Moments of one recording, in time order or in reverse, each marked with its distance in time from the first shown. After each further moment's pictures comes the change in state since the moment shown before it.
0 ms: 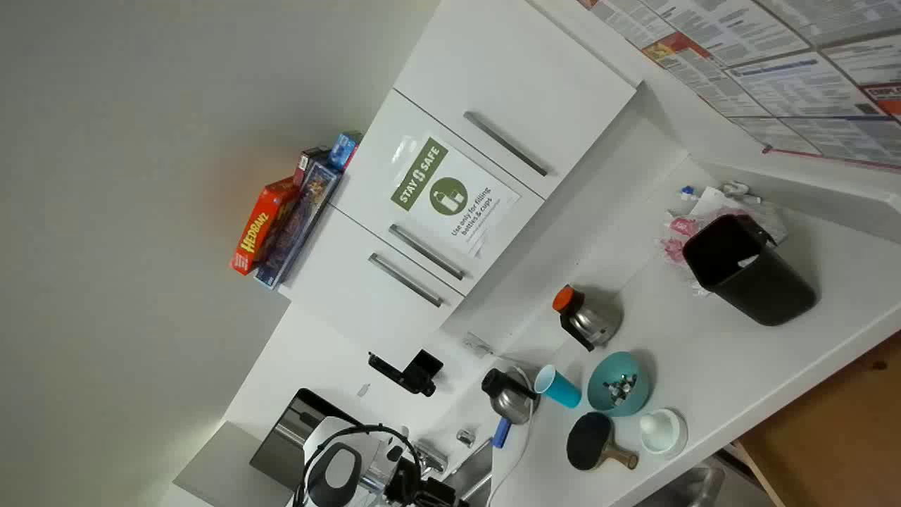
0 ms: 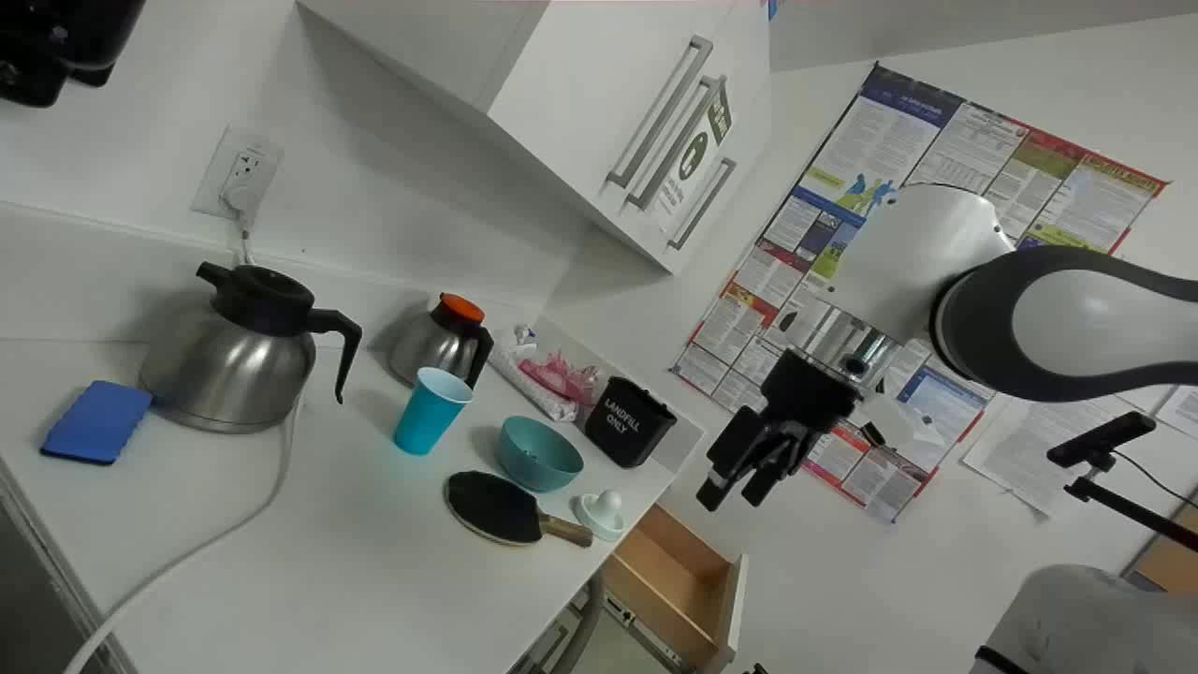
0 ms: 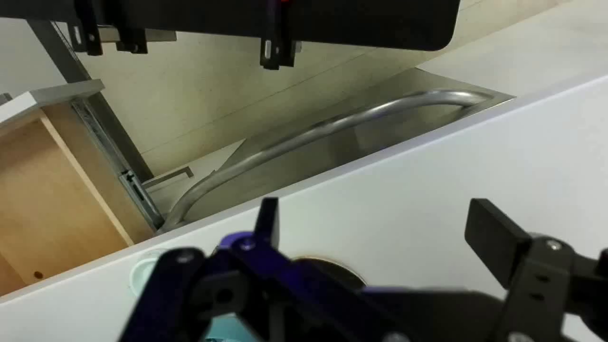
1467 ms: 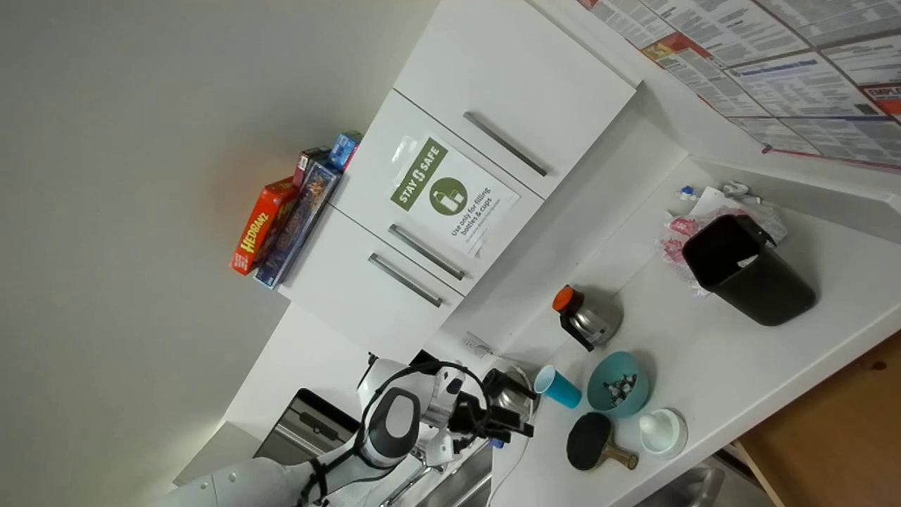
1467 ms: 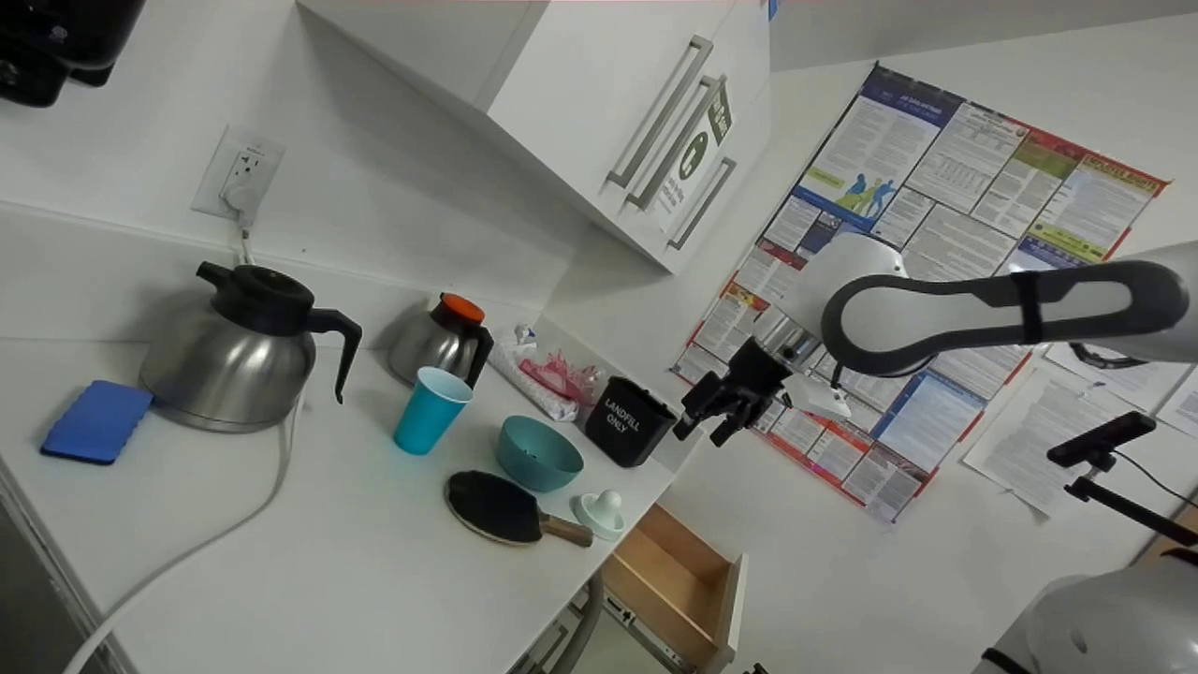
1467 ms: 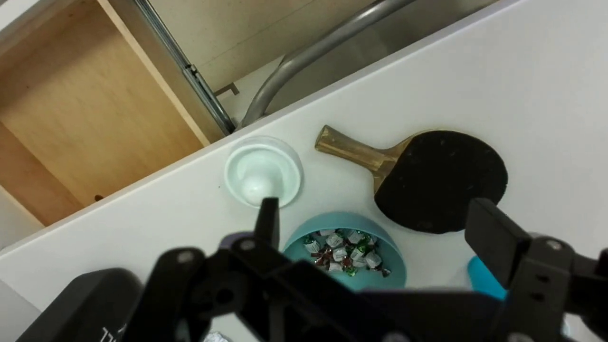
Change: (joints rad) arm -0.232 0.265 -0.278 0.069 -0.260 0.347 -0.218
